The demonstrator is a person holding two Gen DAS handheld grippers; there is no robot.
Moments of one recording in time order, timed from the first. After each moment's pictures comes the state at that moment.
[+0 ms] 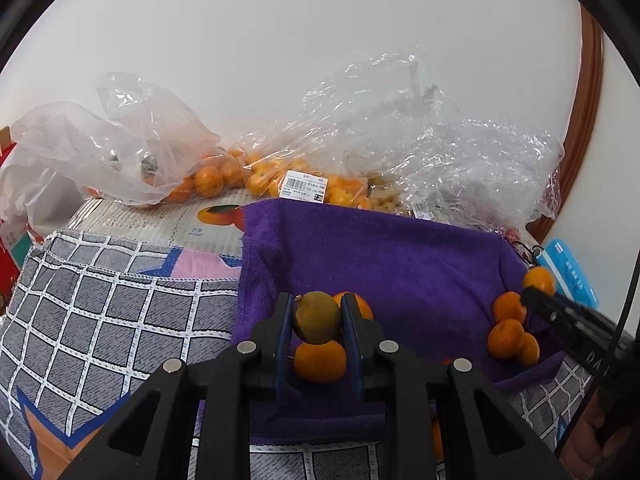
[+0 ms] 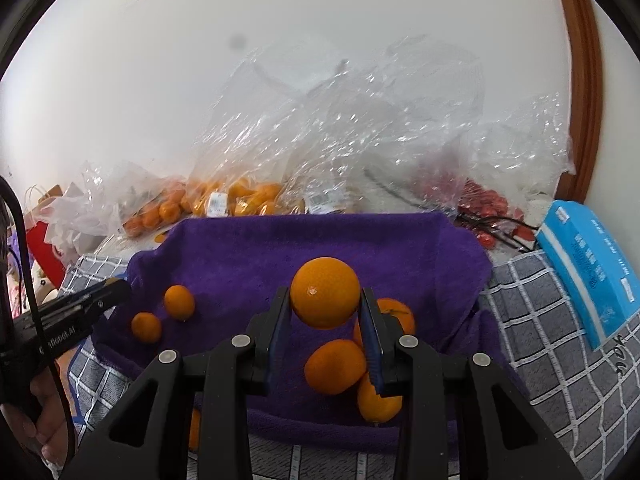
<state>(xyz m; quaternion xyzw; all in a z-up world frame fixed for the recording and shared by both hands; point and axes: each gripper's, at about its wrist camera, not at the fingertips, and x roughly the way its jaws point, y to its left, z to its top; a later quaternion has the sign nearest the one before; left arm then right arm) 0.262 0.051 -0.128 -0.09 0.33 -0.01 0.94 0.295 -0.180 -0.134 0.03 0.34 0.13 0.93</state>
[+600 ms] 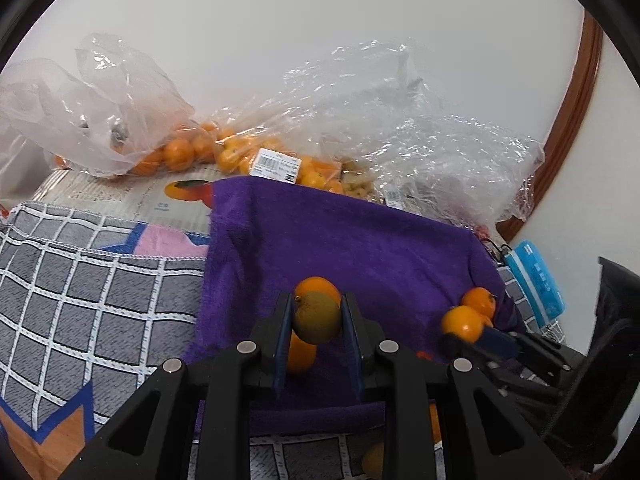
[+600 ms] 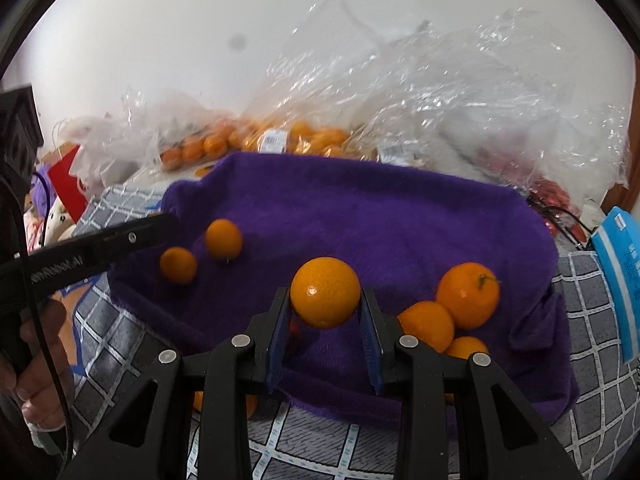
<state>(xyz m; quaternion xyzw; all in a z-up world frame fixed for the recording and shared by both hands) 0.266 0.051 -0.137 -0.13 0.35 -0.08 0.92 0.291 -0.132 -0.162 -0.04 0.39 0.19 0.90</state>
